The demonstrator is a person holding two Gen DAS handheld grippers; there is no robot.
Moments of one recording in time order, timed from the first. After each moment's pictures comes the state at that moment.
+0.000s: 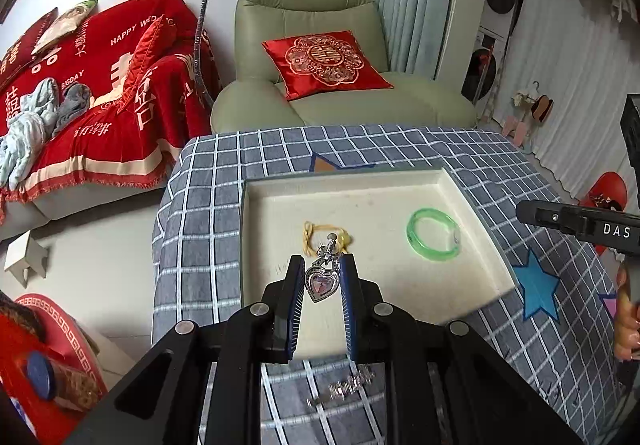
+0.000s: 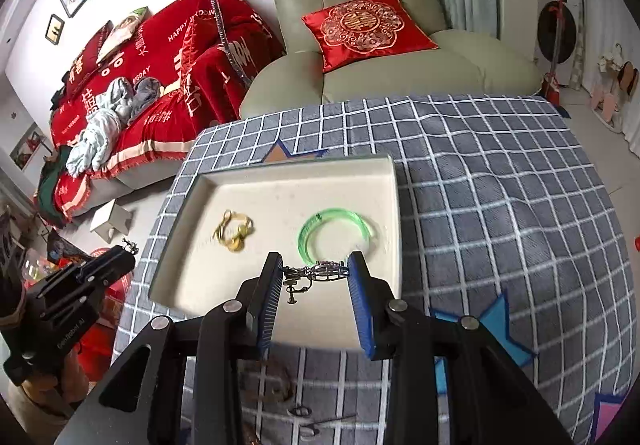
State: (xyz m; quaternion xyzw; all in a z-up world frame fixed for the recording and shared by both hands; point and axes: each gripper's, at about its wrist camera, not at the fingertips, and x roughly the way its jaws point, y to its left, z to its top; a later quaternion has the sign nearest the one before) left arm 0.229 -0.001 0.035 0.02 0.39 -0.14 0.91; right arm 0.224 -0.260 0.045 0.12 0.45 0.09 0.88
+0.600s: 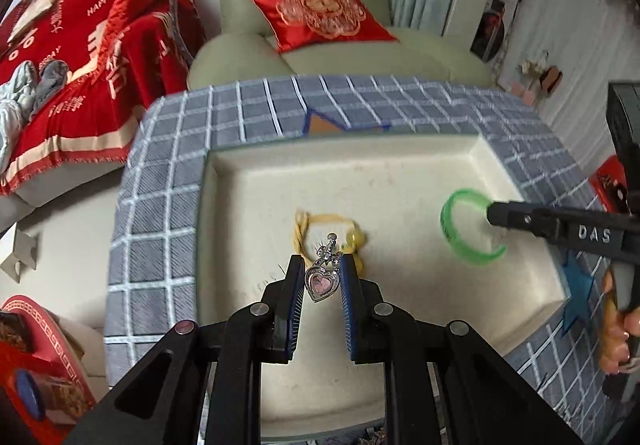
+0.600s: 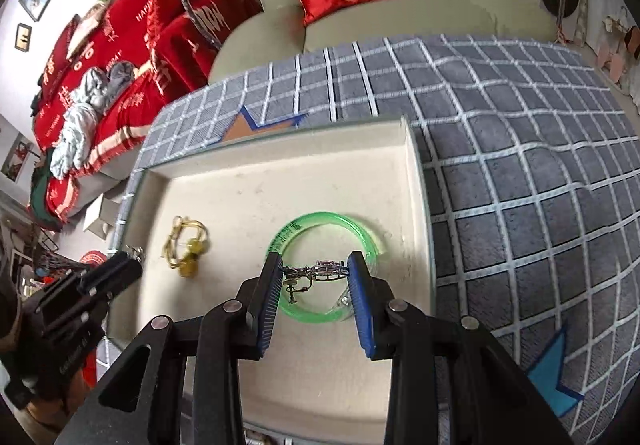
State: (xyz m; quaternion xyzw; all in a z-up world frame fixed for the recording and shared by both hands) left arm 0.294 -0.028 -0.033 0.03 0.47 -0.14 0.87; right arm 0.299 -0.251 -0.042 0.14 0.52 0.08 0.84
